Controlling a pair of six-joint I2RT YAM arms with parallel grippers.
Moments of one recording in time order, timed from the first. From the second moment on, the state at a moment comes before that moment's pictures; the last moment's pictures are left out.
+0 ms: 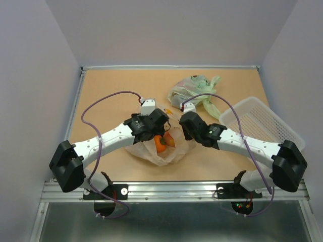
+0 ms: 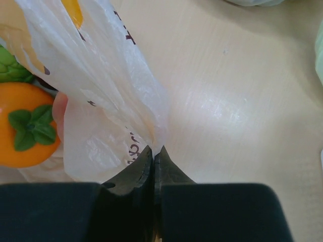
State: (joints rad) left arm -0.91 1.36 1.06 -0.70 -0.59 -0.79; right arm 0.89 1.36 0.92 -0.37 0.45 0.34
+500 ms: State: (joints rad) left arm -0.91 1.47 1.01 -0.80 -0.73 -0.90; right arm 0.88 1.28 0.83 -0.34 0.44 0.37
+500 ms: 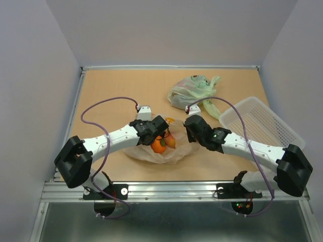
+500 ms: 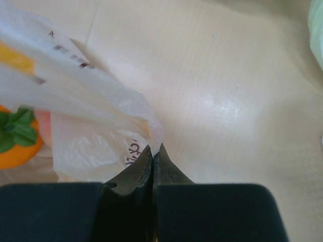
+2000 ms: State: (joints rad) left arm -0.91 0.94 0.74 -0.58 -0.49 -0.87; right arm 1.25 1.40 0.81 -0.30 0.02 0.46
